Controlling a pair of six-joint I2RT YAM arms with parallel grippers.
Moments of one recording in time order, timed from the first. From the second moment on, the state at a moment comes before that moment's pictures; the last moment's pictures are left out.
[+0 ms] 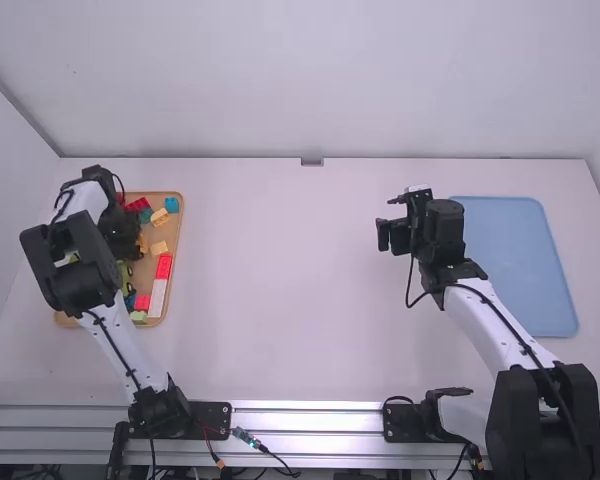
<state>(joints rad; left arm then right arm) 0.47 2.21 1.72 -1.00 -0.03 -1.34 0.13 1.33 0.72 0.02 -0.12 -0.09</state>
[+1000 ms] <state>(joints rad) -0.04 1.58 1.13 -0.63 -0.02 -0.66 0.13 1.33 0.72 0.02 -0.12 -0.09</state>
